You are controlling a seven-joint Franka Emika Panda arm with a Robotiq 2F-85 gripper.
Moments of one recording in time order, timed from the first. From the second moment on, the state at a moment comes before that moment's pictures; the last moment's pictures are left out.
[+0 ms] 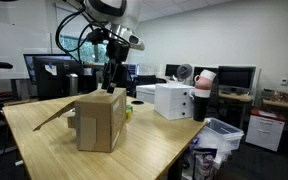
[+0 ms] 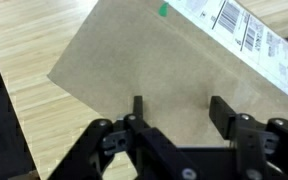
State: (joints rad) arm -0.21 0.02 -0.24 -1.95 0.00 1.70 -0.07
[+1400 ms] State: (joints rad) arm -0.26 0.11 -0.29 -1.85 0.07 1.80 0.22
